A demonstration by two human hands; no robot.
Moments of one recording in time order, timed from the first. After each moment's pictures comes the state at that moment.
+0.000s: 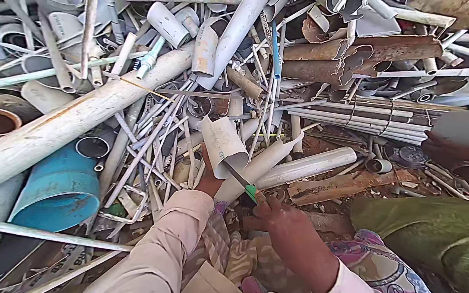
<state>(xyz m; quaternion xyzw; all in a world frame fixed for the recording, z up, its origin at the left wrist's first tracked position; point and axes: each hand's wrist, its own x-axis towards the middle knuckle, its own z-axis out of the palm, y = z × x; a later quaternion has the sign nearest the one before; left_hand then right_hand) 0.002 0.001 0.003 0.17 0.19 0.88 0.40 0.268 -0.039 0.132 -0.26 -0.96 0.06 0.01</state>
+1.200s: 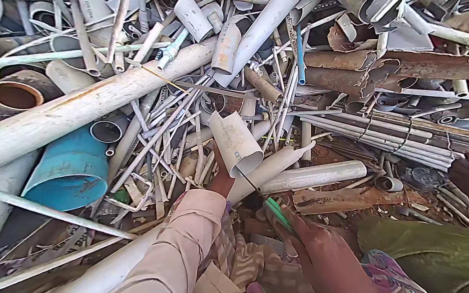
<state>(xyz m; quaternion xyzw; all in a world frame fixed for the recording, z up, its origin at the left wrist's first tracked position) 0.009 -0.005 0.043 0.09 0.18 0.93 0.31 0.293 -0.033 0.121 -0.26 -0.95 0.14 0.09</state>
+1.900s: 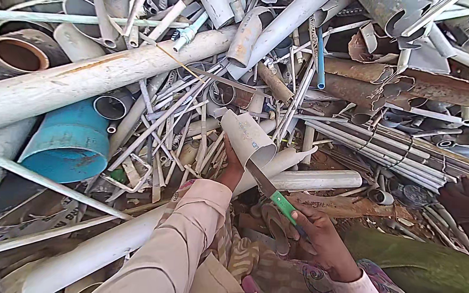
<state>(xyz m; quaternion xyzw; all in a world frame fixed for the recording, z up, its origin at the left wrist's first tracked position) 0.007 -0.002 0.035 0.04 0.19 0.93 0.31 0.279 0.000 0.070 -0.27 -0.62 0.72 0.19</state>
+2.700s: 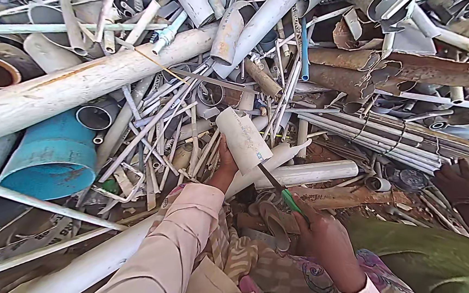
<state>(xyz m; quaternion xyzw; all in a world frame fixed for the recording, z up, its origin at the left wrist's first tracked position) 0.002 0.027 -0.008 0.09 0.25 0.90 0.34 0.300 0.004 0.075 -0.34 -0.92 0.13 0.17</state>
